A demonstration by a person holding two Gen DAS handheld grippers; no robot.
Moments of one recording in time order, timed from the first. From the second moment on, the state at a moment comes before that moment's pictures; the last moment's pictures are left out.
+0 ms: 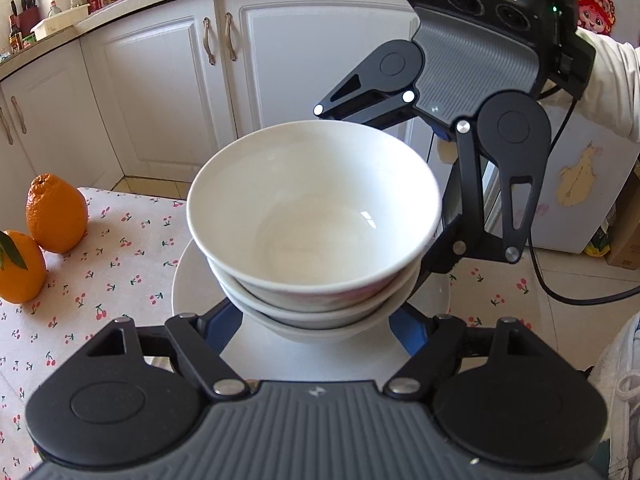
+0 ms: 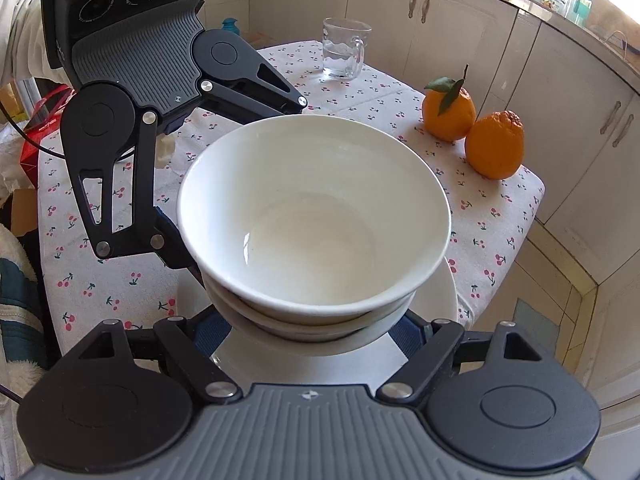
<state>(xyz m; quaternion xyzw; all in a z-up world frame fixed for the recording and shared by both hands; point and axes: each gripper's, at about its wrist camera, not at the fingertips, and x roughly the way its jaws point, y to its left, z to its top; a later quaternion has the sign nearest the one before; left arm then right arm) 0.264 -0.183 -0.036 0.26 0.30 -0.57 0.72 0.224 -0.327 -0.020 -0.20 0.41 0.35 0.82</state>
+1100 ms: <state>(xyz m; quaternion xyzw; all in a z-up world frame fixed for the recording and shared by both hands) 0.222 -0.155 -0.011 0.26 0.24 -0.50 0.79 0.202 -0.326 -0.010 -0.18 0.40 0.29 0.85</state>
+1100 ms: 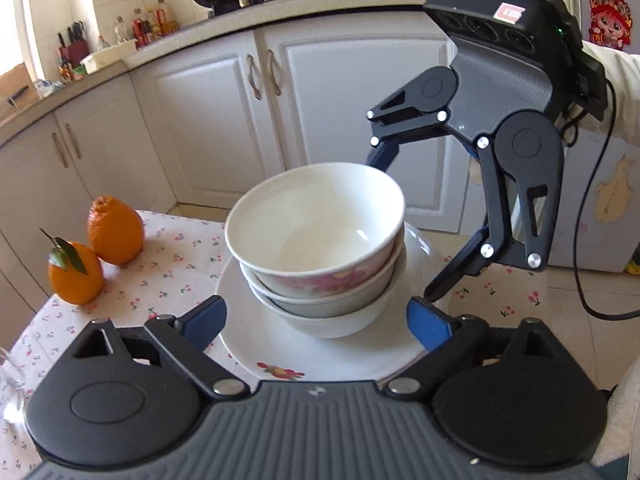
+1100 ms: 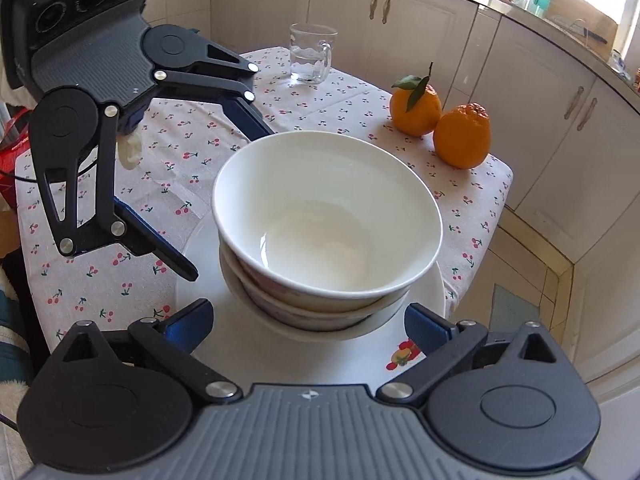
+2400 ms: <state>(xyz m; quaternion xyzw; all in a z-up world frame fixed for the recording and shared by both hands) 0.089 -0.080 0.040 0.05 0.25 -0.17 0.95 0.031 -0.243 0.058 0.02 0.30 -0.13 0.95</state>
